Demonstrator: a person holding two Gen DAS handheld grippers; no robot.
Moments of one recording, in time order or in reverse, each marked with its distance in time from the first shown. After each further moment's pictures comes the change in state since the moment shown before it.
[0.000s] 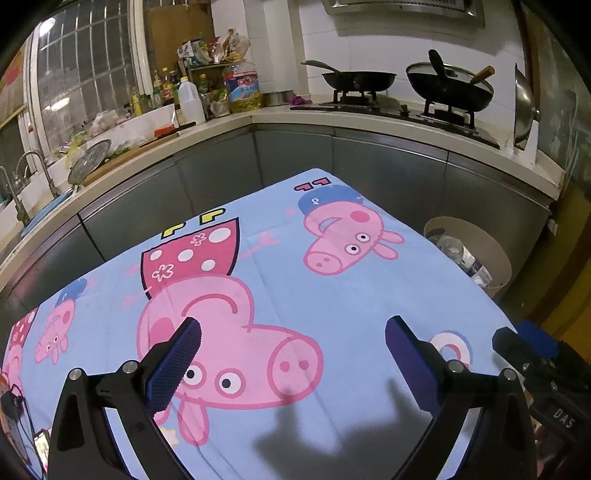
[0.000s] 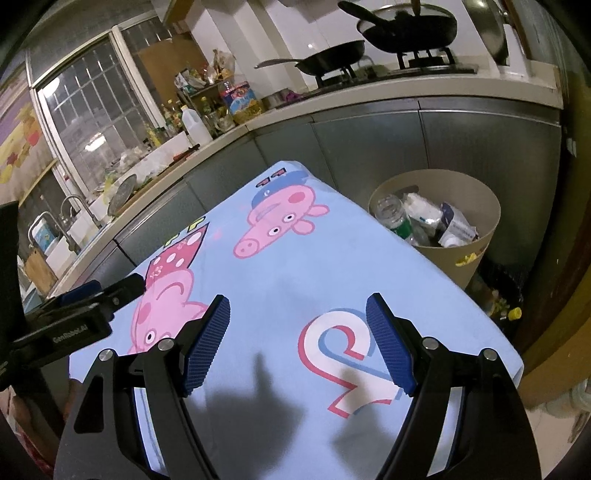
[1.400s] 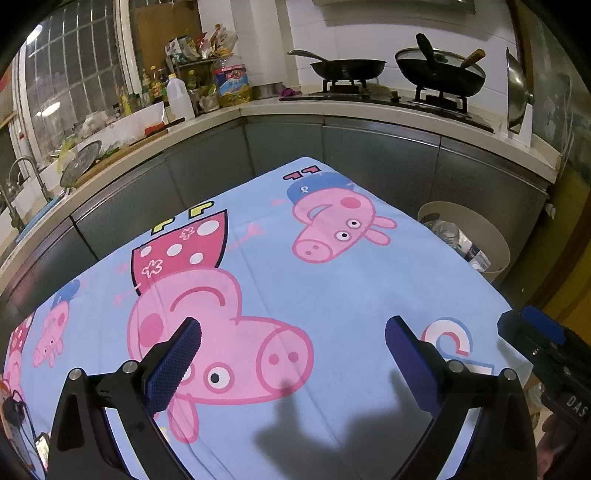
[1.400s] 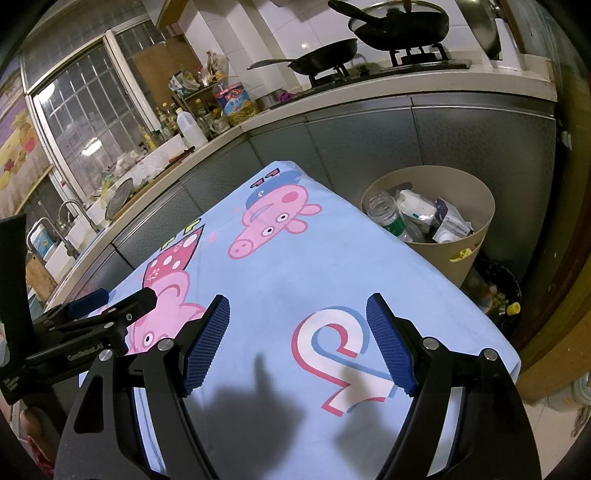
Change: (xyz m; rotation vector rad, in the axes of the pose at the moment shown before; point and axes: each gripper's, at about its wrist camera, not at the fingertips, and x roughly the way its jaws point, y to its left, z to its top) left arm 0.007 -0.013 -0.008 0.021 0.028 -0.005; right arm 0.000 -0.011 0.001 0.027 0.005 -0.004
